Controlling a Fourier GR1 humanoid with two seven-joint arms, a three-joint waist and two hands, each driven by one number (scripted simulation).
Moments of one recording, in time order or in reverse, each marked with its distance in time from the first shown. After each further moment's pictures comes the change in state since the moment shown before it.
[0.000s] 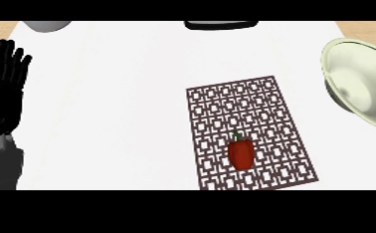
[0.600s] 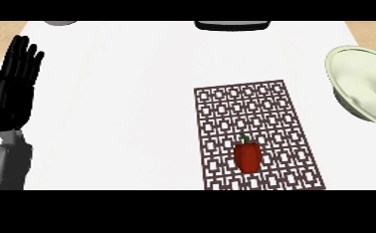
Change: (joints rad) left arm -0.029 -0.014 -0.035 0.008 -0.002 -0.019 0.006; right arm -0.097 -0.248 -0.206 0.337 -0.239 0.109 -0.385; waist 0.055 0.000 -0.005
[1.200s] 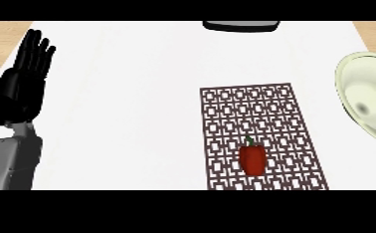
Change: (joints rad) left arm -0.049 -0.016 -0.030 0.030 -0.017 0.002 -0.002; right arm -0.156 -0.073 0.118 0.032 -0.131 0.153 0.103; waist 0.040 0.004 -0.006
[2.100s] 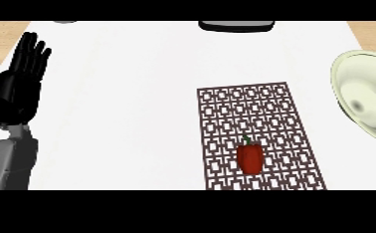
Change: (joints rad) left arm 0.013 0.012 0.018 0.015 0.000 -0.013 -0.015; right arm -0.200 0.287 0.352 -0.187 0.014 0.009 0.205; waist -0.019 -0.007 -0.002
